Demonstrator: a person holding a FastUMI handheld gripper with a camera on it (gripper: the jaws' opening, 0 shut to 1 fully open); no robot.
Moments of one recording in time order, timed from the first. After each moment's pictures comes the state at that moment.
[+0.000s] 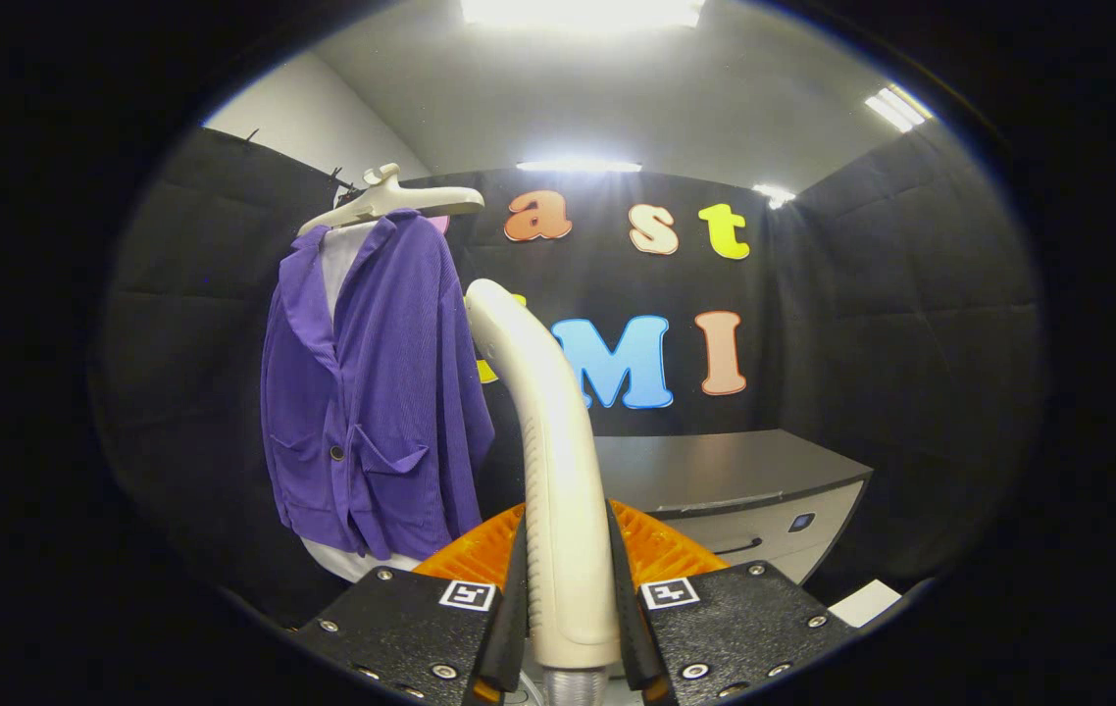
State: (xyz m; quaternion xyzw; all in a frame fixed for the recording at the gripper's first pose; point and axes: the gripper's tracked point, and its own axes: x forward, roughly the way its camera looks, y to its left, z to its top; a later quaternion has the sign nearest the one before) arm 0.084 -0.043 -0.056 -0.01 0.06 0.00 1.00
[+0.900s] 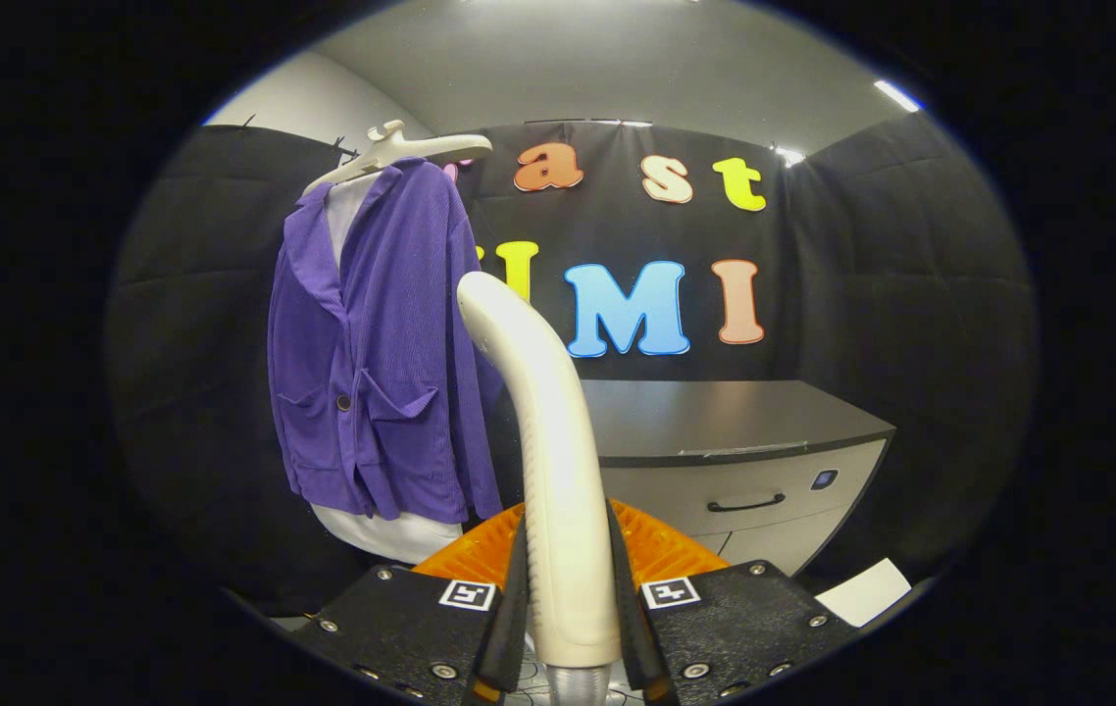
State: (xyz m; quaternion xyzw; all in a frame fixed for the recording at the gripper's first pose) arm 0.083 -0.033 -0.103 -0.01 0.13 0.02 0.99
